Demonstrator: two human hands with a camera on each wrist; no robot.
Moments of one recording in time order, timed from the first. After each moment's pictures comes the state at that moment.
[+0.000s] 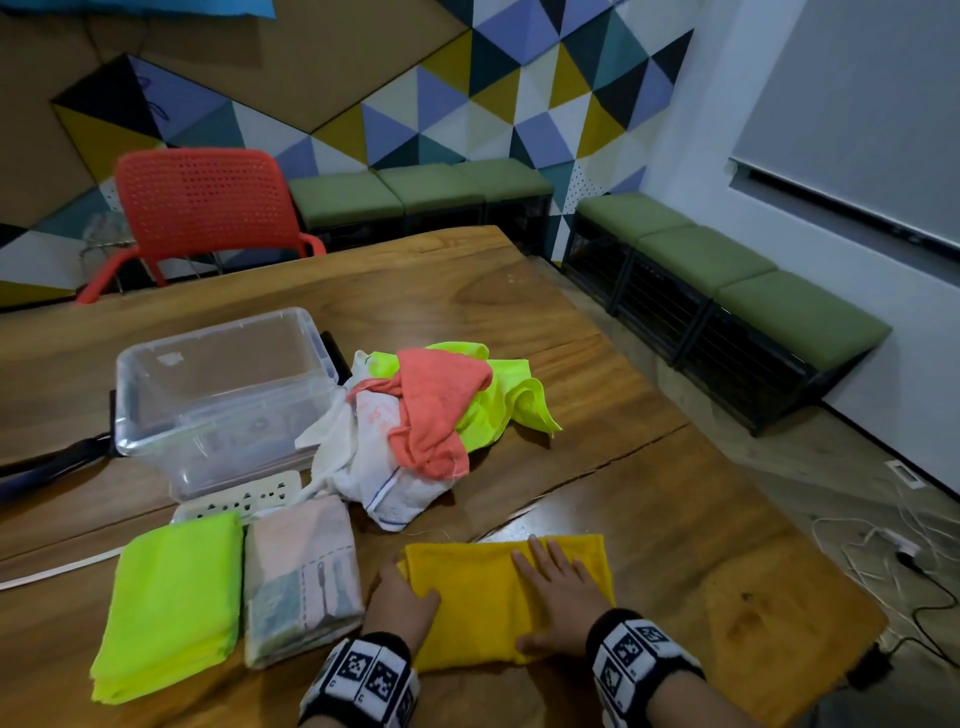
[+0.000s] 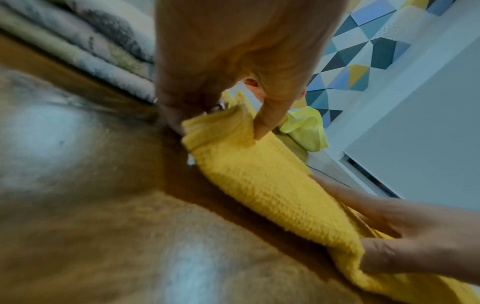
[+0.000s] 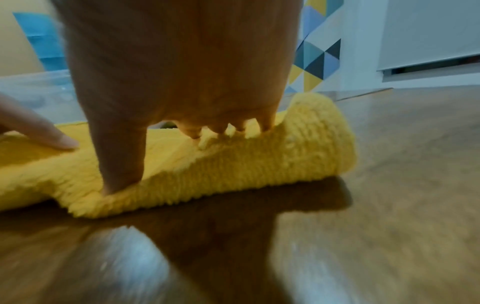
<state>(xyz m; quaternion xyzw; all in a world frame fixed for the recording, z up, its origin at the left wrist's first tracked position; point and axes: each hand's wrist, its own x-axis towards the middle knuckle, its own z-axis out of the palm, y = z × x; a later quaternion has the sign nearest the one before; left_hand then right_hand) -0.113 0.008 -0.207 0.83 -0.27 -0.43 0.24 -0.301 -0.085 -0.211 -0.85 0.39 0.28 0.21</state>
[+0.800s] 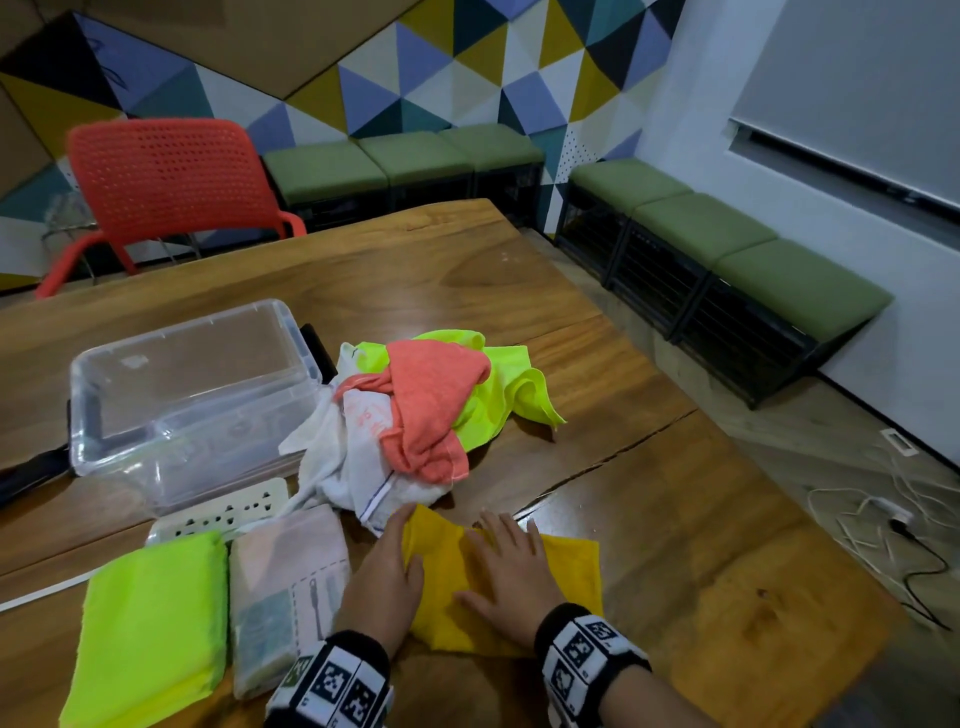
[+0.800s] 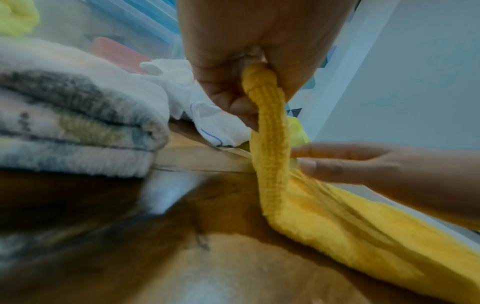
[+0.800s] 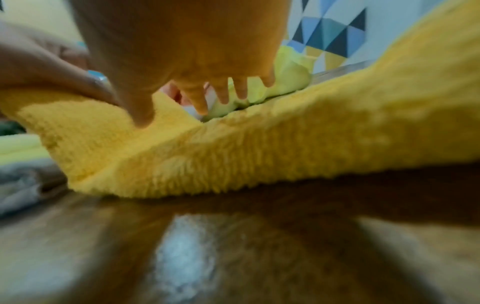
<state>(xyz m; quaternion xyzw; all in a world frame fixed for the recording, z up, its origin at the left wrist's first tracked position) -0.086 -0.007 -0.200 0.79 -0.47 -0.29 0.28 -0.235 -0.083 -0.220 -0.89 0.43 0.07 0.15</state>
